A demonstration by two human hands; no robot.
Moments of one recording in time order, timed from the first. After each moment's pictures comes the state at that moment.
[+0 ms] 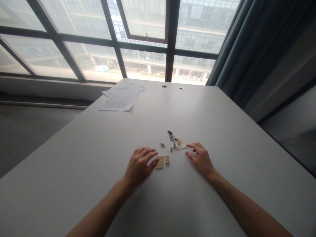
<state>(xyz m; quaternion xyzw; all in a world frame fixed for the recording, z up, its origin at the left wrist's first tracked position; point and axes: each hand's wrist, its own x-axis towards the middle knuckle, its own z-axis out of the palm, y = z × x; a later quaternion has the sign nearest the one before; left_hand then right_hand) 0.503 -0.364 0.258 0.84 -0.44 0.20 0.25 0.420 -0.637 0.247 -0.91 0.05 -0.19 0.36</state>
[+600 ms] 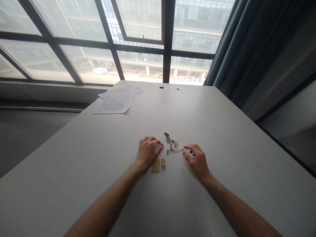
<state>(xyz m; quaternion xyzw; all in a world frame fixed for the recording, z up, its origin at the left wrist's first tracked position) 0.545 -0.425 0.256 0.91 -0.34 0.12 0.21 0.420 -0.629 0.243 -0.89 0.07 -0.26 0.37</state>
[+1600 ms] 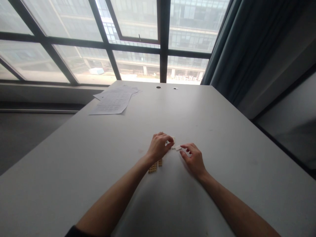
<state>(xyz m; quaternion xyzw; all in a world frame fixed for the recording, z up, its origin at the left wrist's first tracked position) 0.537 -0.475 0.284 0.85 -0.43 0.07 0.29 0.421 -0.629 0.245 -0.87 0.07 -0.26 0.40</state>
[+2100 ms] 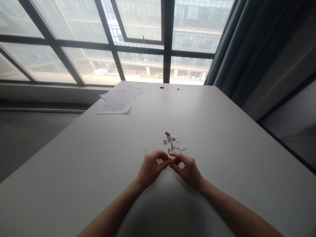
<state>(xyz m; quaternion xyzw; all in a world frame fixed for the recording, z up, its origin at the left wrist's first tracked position) 0.477 -0.417 0.276 0.79 -0.30 -0.06 0.53 0.405 -0.578 0.256 -0.84 -0.07 -0.19 0.50</state>
